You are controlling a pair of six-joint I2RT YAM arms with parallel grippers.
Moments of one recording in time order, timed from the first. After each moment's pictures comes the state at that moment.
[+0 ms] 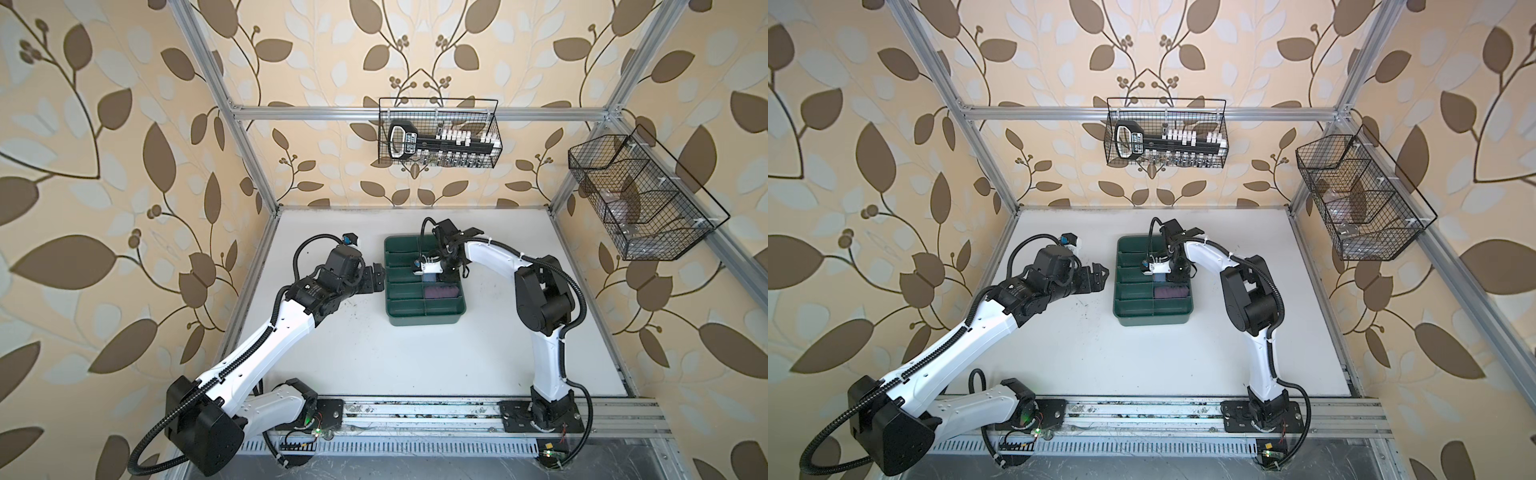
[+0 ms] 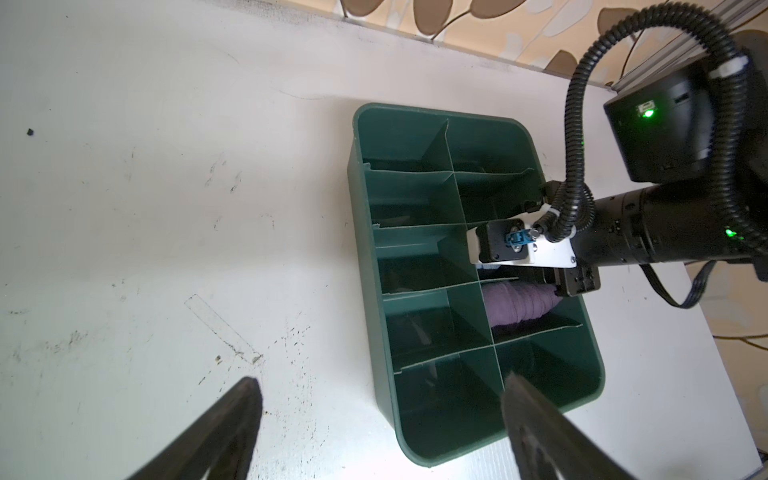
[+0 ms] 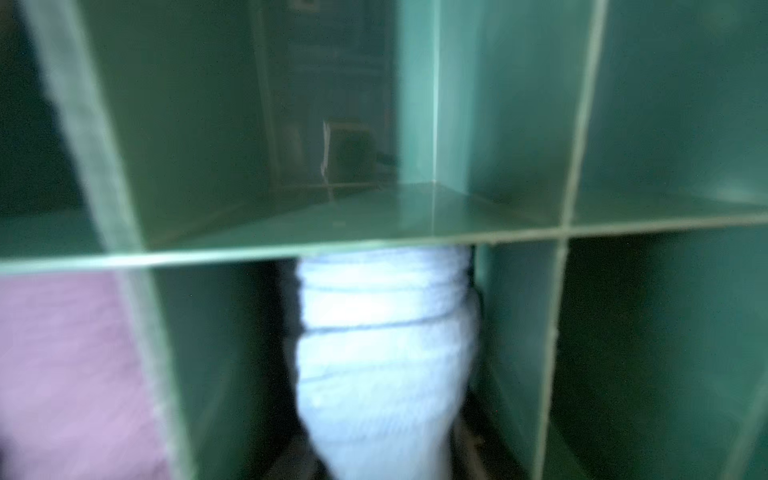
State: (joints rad) left arm -0.51 1.12 0.99 -0.56 -0.06 -0.52; right arm 0.45 2.09 1.66 -0.87 -0.06 -1.13
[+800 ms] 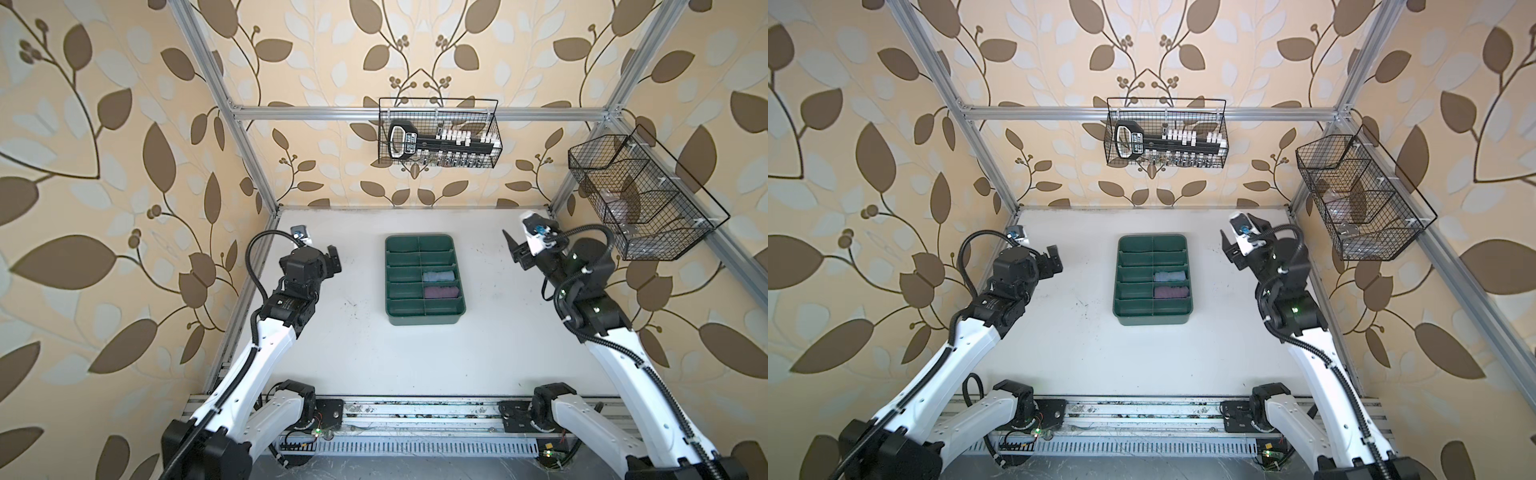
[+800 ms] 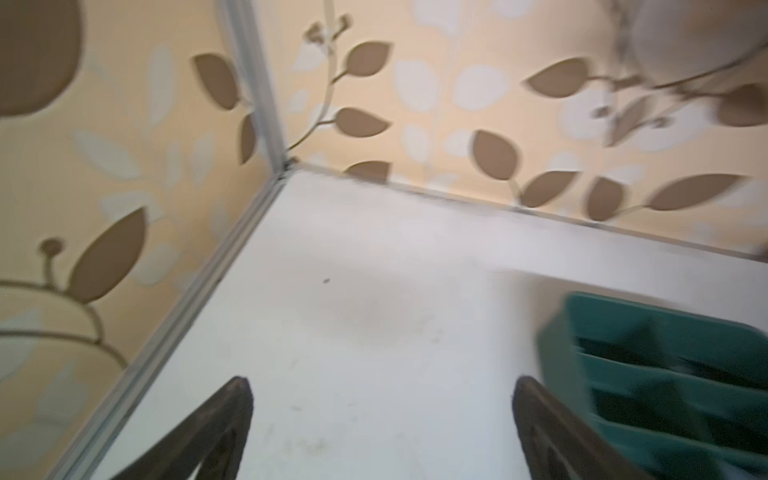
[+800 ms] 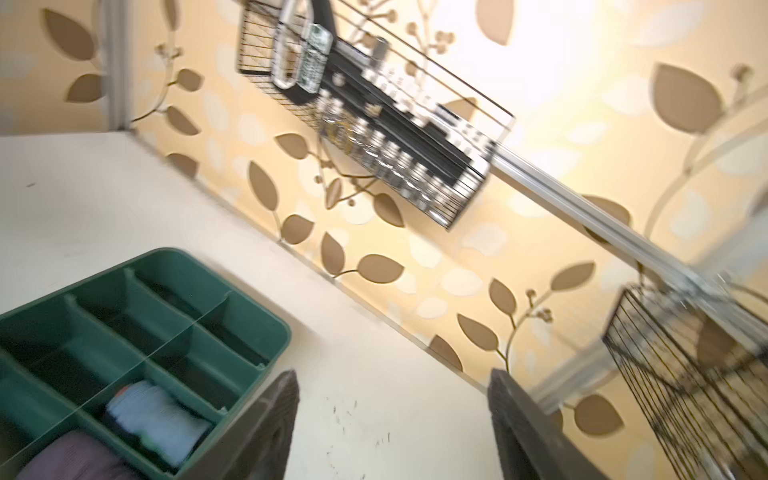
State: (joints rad) left arm -0.15 1.01 0.73 -0.17 -0.41 -0.27; right arm 0.09 0.87 0.81 0.02 -0.04 -0.39
